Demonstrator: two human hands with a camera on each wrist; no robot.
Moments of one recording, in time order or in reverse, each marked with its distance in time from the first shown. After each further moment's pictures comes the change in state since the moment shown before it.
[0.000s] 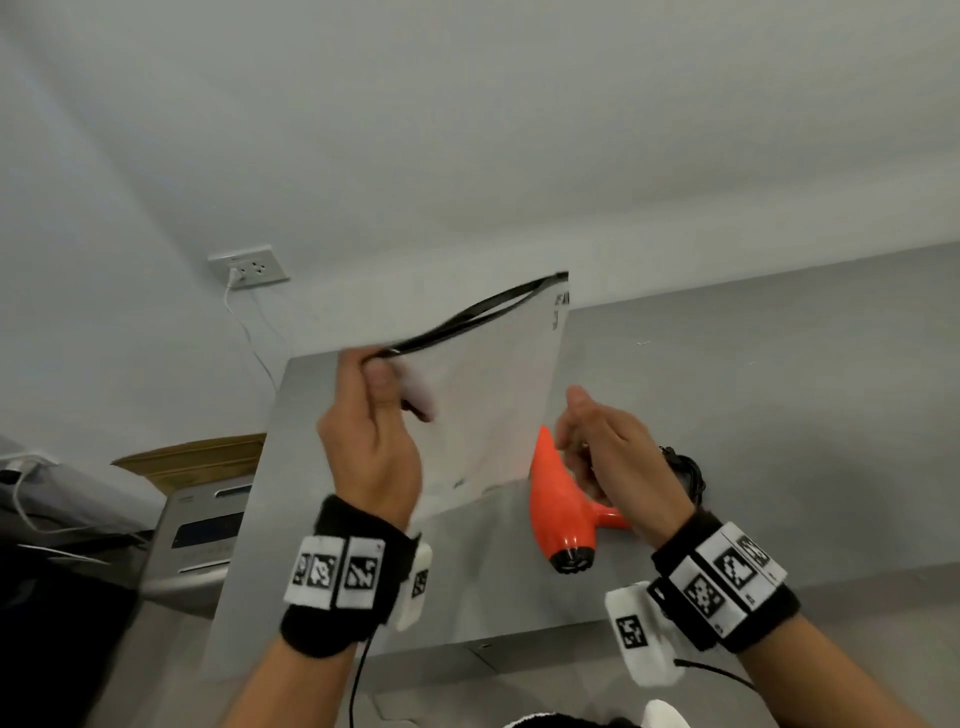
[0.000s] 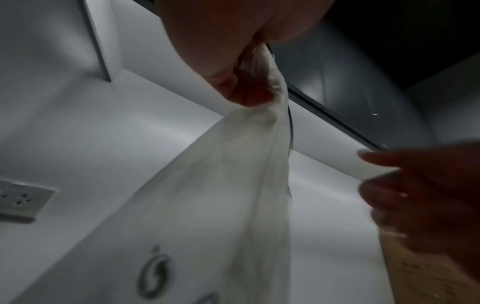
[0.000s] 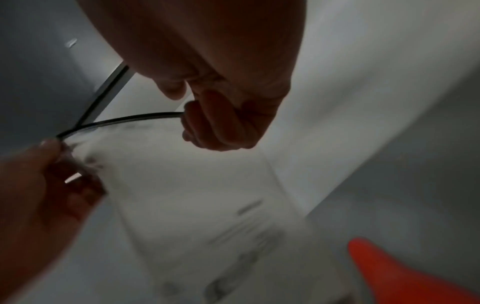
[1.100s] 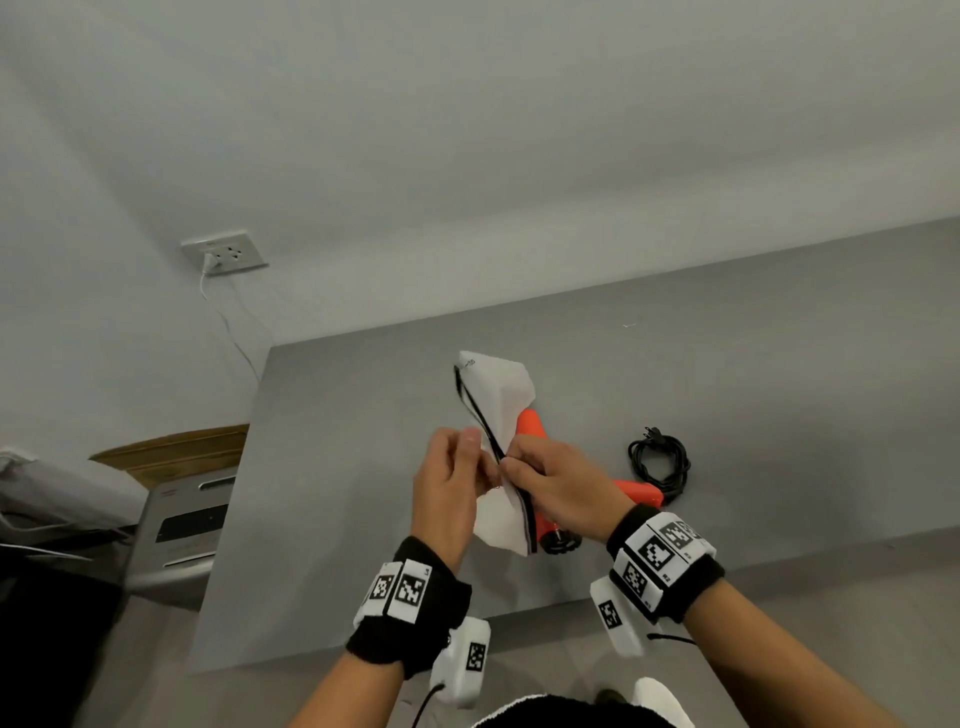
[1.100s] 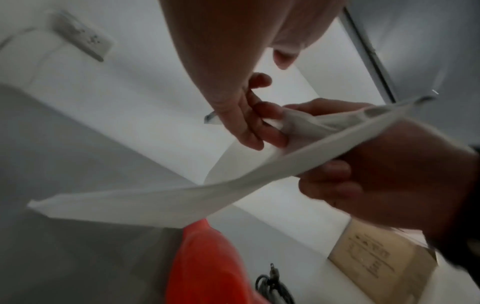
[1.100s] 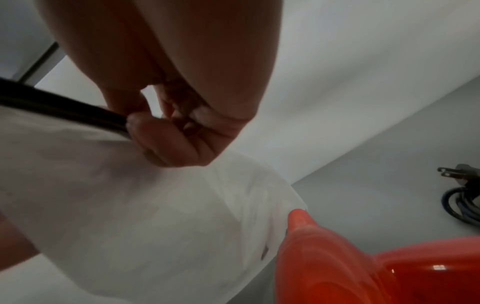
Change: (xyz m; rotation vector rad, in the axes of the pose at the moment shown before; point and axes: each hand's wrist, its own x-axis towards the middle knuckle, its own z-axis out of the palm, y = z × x) left_hand -0.083 -0.059 0.046 -0.249 -0.325 -0.719; right_hand 0.013 0.063 0.028 -0.402 -0.256 -0.162
